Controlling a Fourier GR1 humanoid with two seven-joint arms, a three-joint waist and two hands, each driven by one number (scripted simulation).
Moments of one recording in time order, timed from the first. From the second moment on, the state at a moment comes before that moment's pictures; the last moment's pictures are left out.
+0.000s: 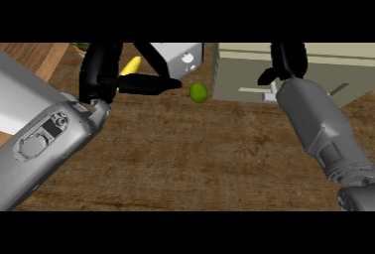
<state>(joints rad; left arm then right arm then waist) -0.83 0.53 -0.61 -1.37 0.46 0.76 0.25 -1.08 -0.22 -0.26 -0.25 1.15 -0.71 -0.19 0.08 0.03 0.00</state>
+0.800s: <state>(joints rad) -0.71 0.56 -0.57 -1.43 0.45 0.75 0.21 -1.15 -0.14 -0.56 -0.30 0.78 -0.50 -0.46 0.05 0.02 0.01</state>
